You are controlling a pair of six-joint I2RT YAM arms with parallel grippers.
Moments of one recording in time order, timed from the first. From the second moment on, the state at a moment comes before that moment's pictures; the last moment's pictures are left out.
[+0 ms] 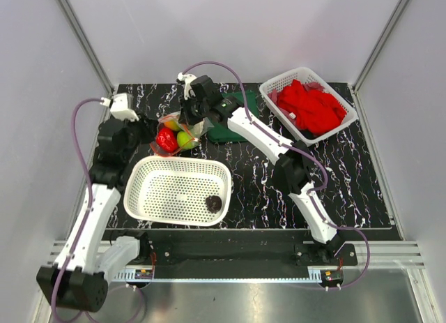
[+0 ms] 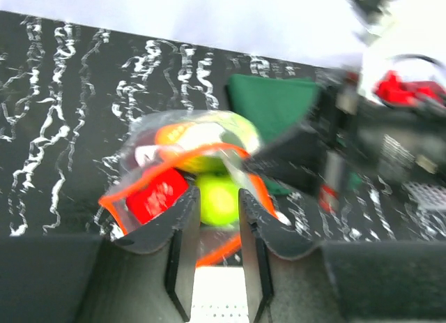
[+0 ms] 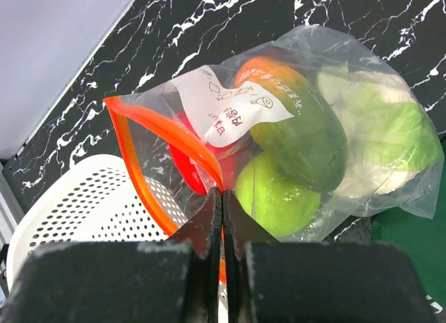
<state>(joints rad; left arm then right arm) -0.12 0.96 0.91 -0.17 0.05 -0.30 0.78 2.39 2.41 -0.57 -0.22 0.27</state>
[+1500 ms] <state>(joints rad) -0.10 1.63 1.04 -0.22 -0.11 -0.62 0.78 2.36 2.40 -0.56 -0.23 0.28</state>
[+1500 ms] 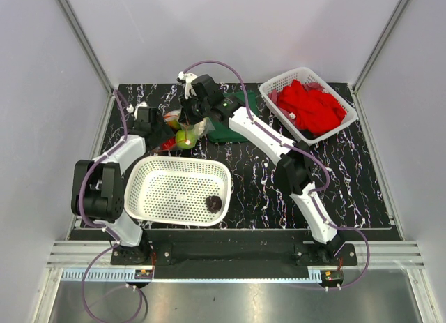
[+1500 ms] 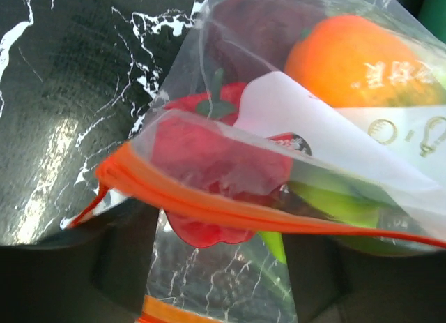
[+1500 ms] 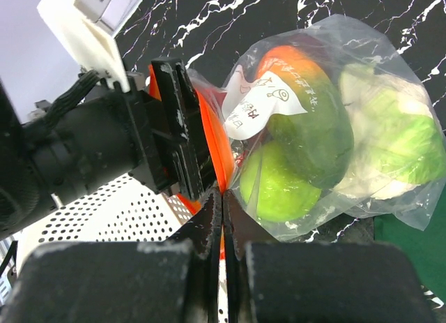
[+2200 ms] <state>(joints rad) -0.10 1.13 0.96 -0.20 0.02 -0.44 0.78 2.36 2.40 -0.56 -0.22 0.28</state>
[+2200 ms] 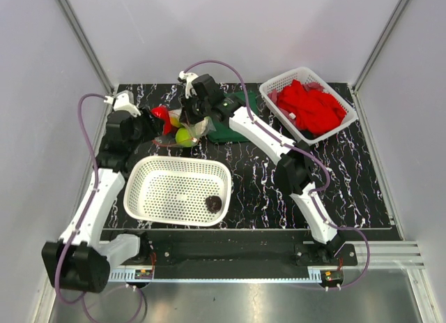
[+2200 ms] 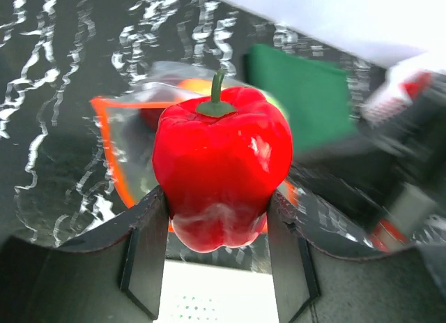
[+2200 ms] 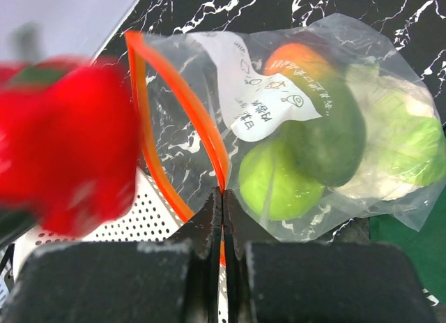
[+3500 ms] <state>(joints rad) -0.11 0.74 0.87 -0.55 0.21 -0.56 0.77 2.36 2.54 -0.58 -0.33 0.40</state>
